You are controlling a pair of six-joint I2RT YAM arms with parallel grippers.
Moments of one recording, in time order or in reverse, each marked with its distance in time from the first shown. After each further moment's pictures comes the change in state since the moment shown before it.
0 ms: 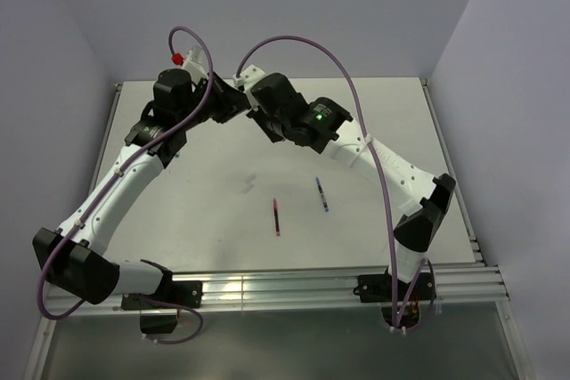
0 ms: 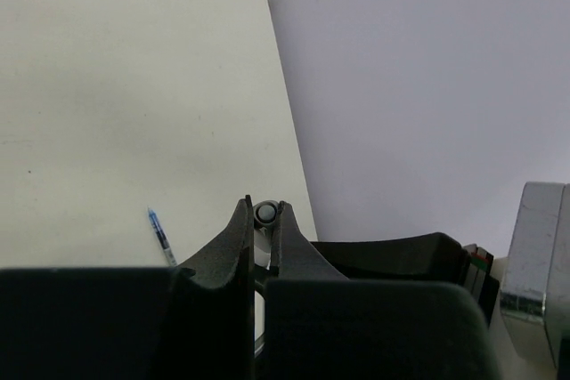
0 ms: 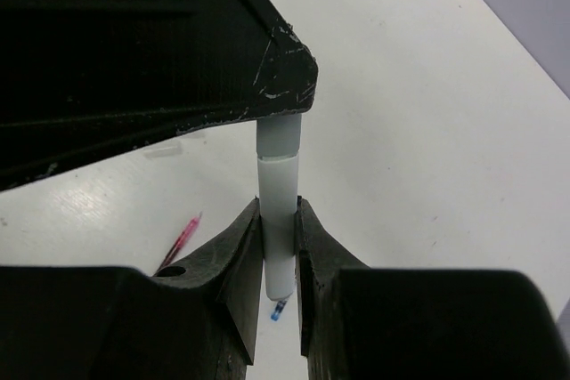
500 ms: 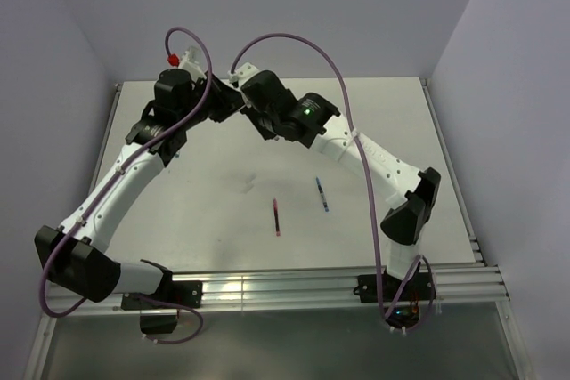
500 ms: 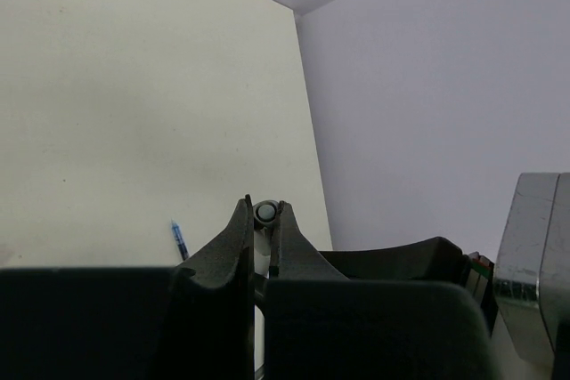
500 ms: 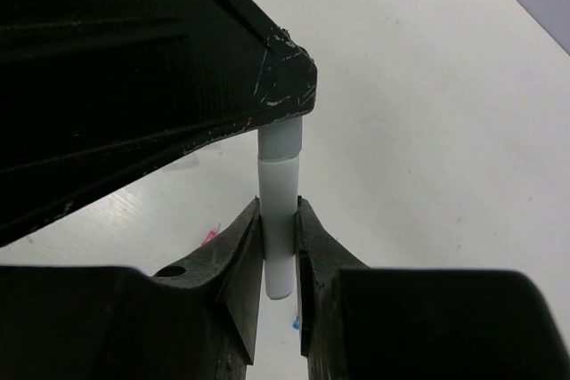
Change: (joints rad) left arm 0.012 0.011 -0.010 -0.006 -0.074 0.001; right arm 0.005 0.100 0.097 -0.034 0.017 0.060
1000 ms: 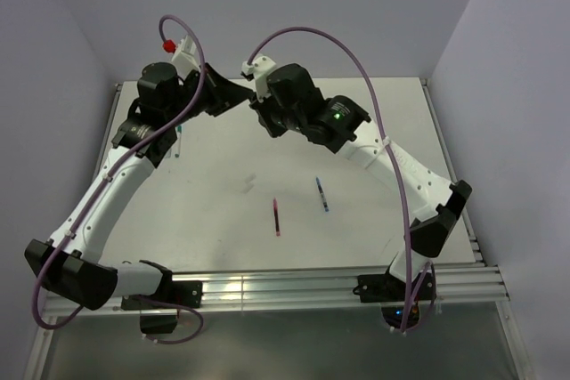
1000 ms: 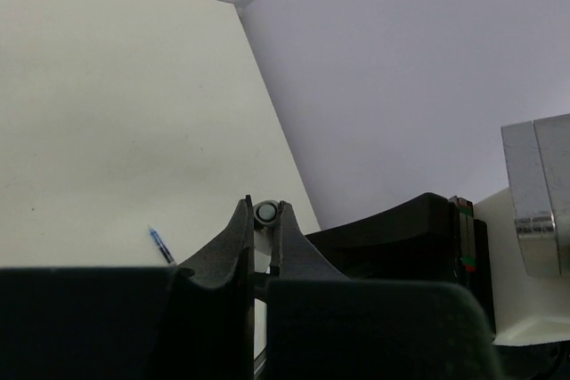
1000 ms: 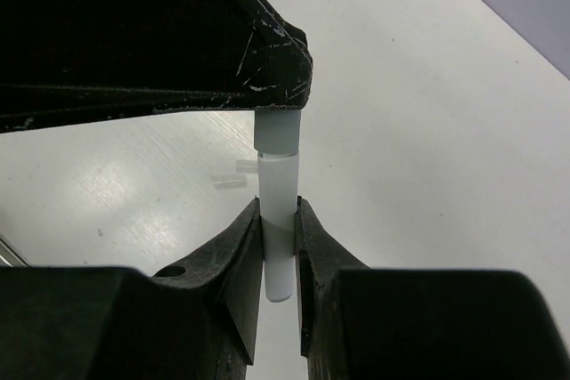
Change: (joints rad) left arm 0.015 -0.044 0.068 -0.004 0.138 0.099; right arm -0.034 -0.169 -0.127 0.128 -0.193 -0.008
